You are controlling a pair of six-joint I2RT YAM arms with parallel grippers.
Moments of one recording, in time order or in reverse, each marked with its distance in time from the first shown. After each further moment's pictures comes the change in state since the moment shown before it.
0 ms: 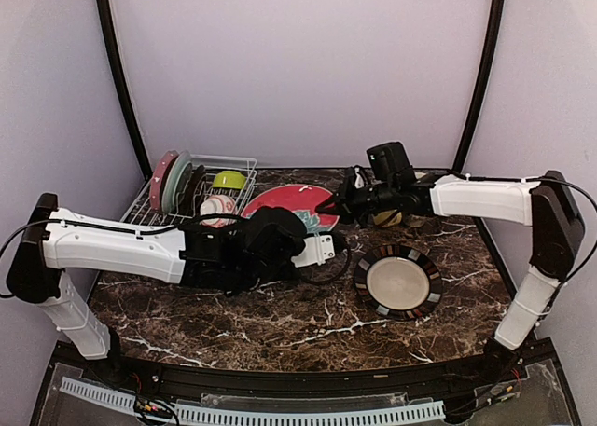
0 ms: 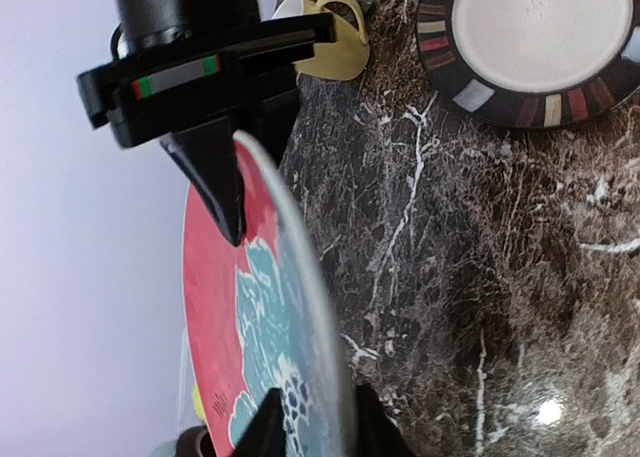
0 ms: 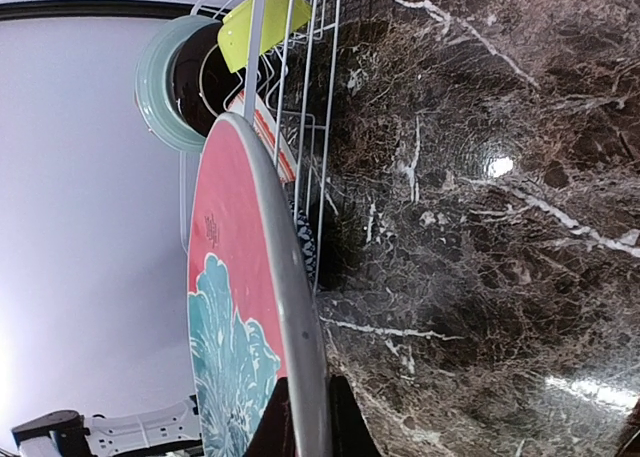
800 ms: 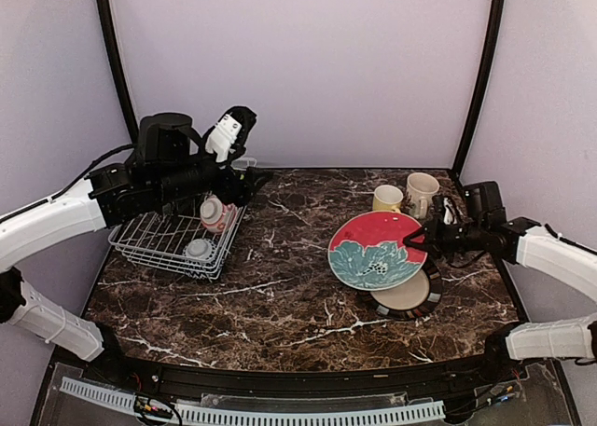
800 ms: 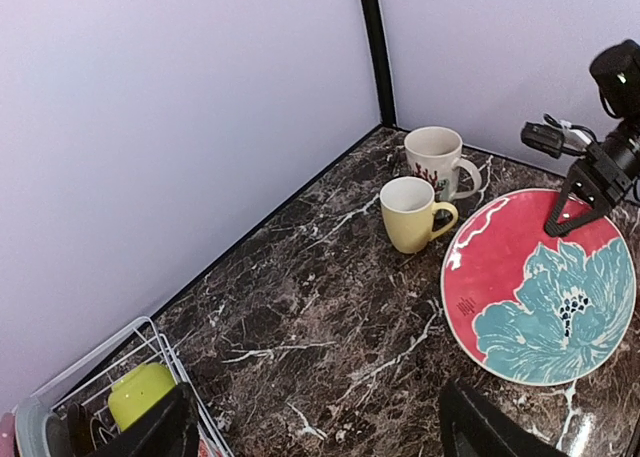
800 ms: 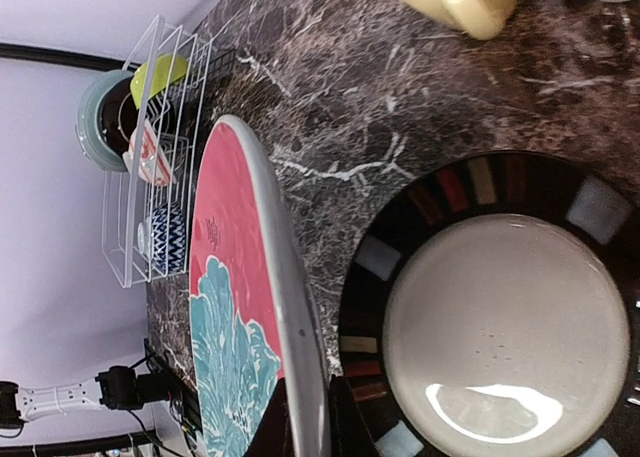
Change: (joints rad) left arm 0.355 -0.336 0.039 -0.022 0.561 -0.518; right arm -0.325 -0.638 -0.568 -0.200 -0.012 -0.320
